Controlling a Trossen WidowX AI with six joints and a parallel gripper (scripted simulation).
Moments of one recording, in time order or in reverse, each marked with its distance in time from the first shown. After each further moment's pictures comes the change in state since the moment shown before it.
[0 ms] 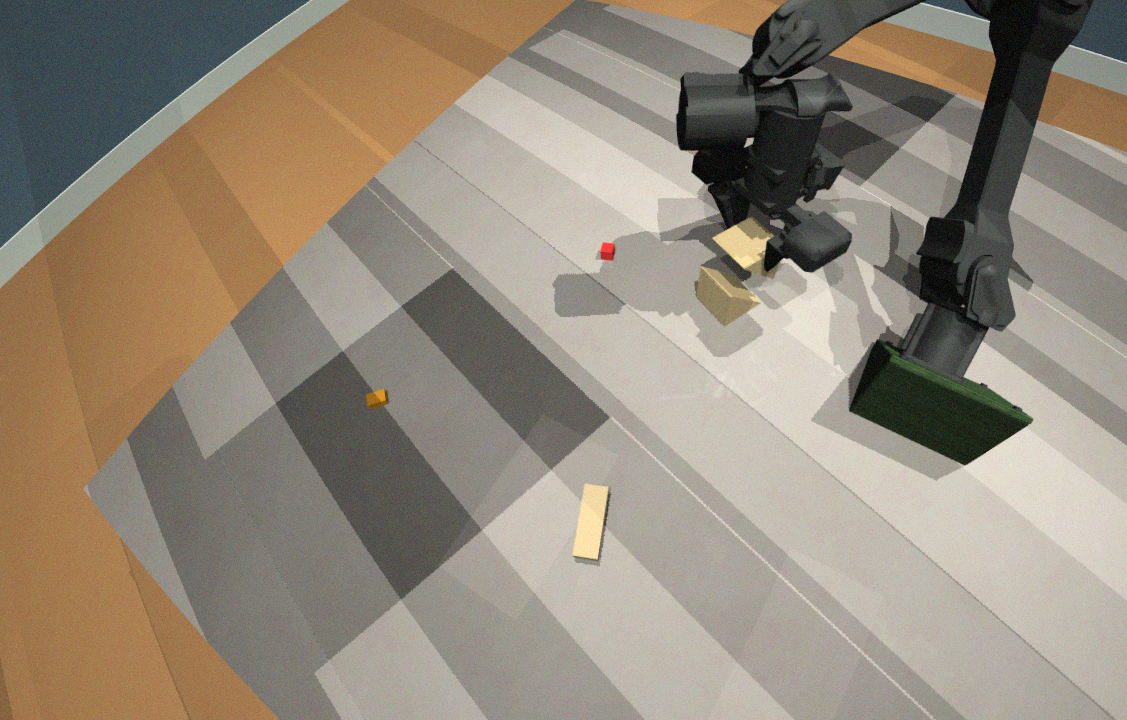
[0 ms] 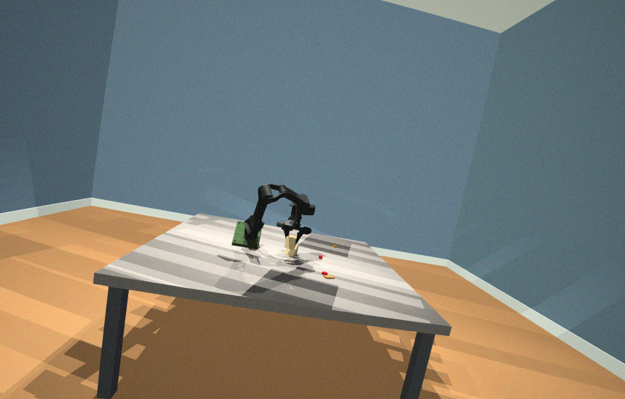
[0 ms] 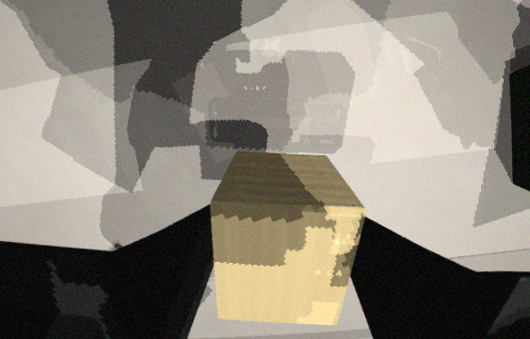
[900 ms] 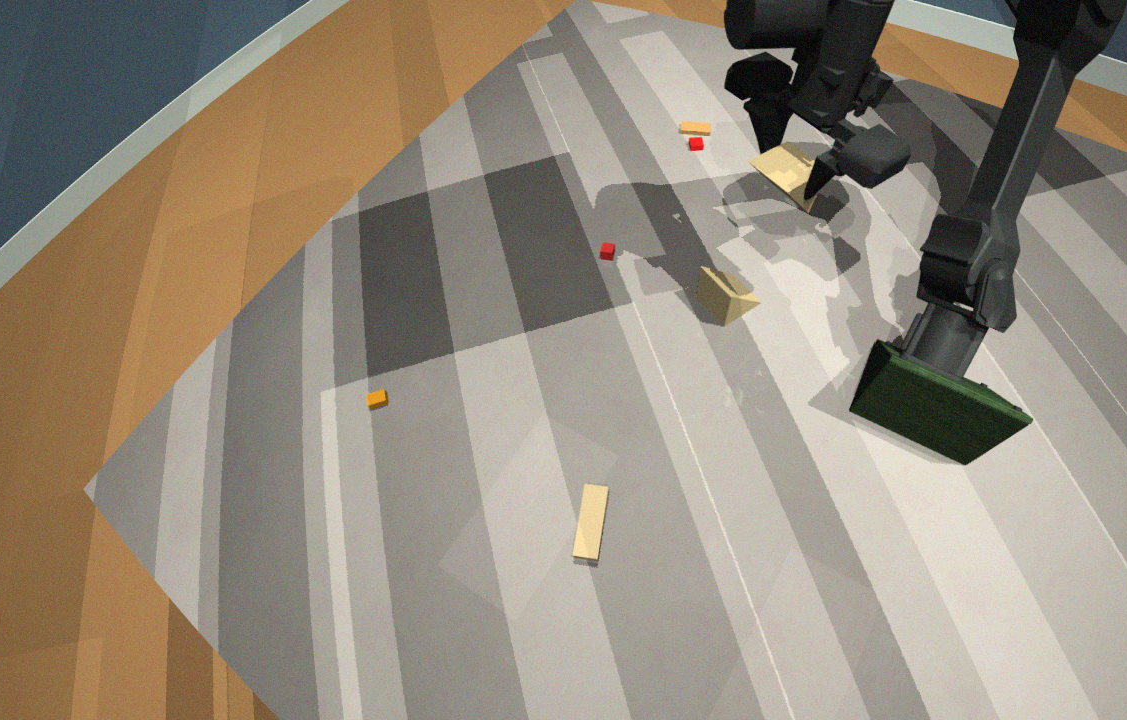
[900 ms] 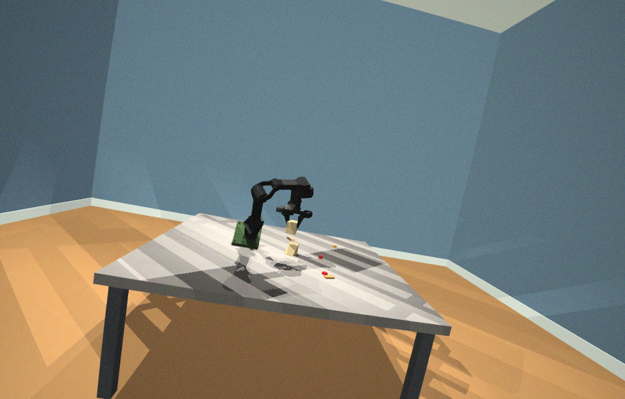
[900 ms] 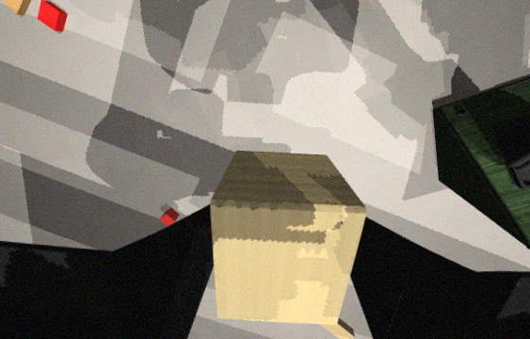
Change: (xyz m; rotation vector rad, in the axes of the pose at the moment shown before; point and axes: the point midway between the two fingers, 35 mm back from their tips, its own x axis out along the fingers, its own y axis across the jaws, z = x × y) arm -0.091 0.002 0.031 -0.054 0.050 0.032
